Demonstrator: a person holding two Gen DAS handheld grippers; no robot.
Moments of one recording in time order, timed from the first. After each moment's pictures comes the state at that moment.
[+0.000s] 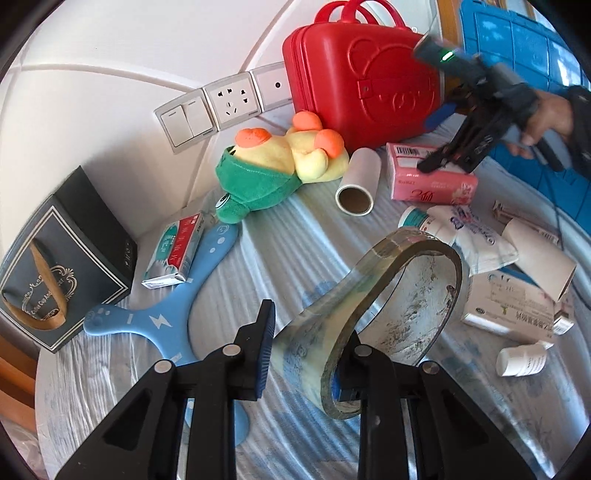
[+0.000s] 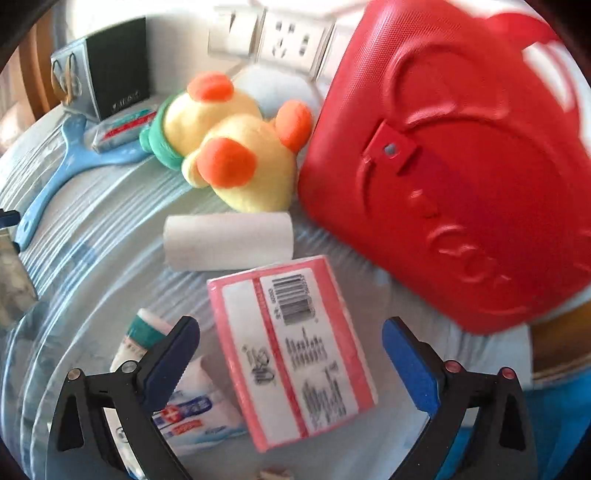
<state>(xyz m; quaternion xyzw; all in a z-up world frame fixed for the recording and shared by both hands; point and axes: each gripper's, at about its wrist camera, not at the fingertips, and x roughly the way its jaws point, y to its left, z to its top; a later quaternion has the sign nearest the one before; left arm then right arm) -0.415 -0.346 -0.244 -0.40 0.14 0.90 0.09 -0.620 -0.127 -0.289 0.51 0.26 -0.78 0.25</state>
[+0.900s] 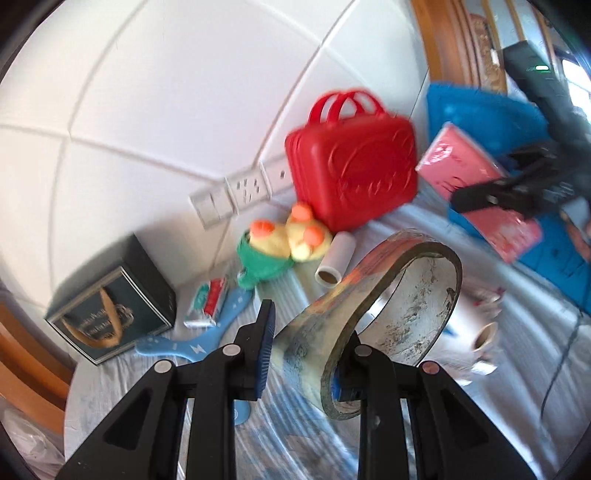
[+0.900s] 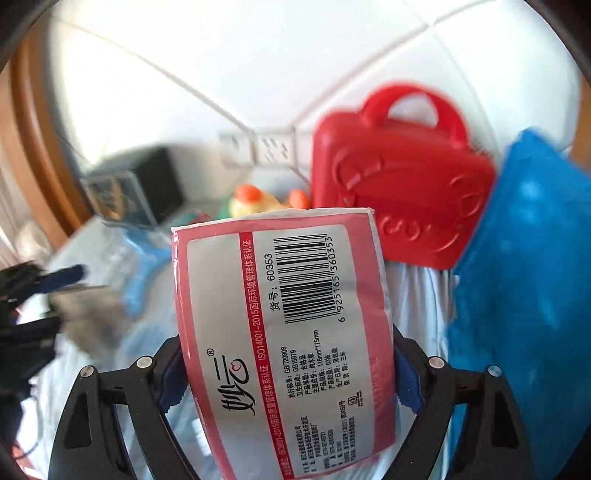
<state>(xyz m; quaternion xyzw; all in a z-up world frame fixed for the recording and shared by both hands) -0.326 -0.303 -0.115 -0.31 0.14 0.94 0.07 -0.415 -0.079 -0.123 0.38 0.05 -0.90 0.21</state>
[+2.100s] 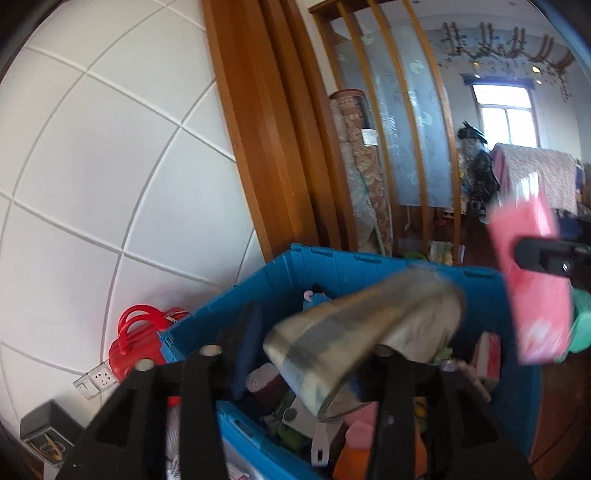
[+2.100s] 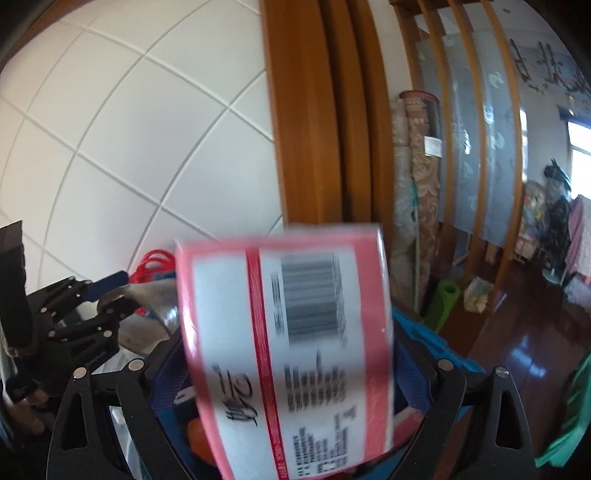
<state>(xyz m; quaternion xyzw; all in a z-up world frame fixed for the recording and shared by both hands) -0.267 0.133 0.100 -0.17 0.15 0.95 0.22 -0.162 0.332 0.079 0.21 -0.07 -0.97 -0.07</state>
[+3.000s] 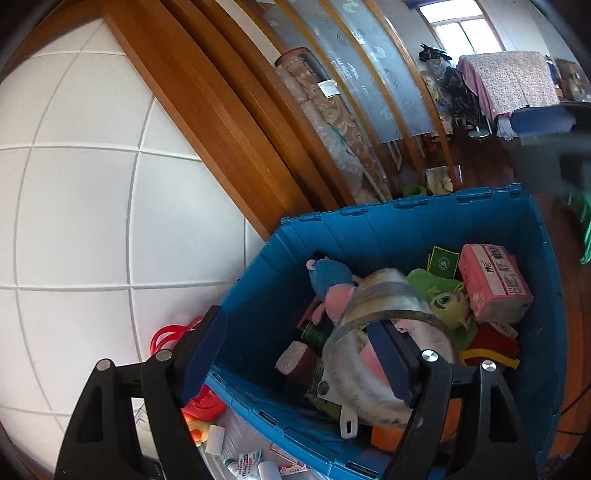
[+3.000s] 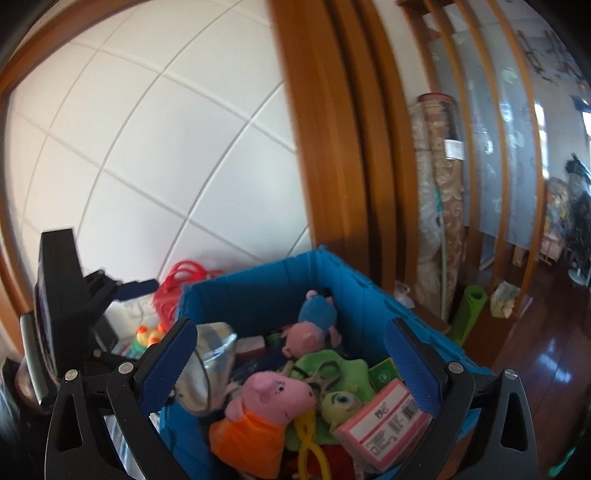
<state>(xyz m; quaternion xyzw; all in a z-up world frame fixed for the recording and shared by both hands) -0.243 0.173 0.088 -0.19 0.32 0.90 0.22 -0.152 0.330 0.081 0.22 -0.06 -0.97 0.01</state>
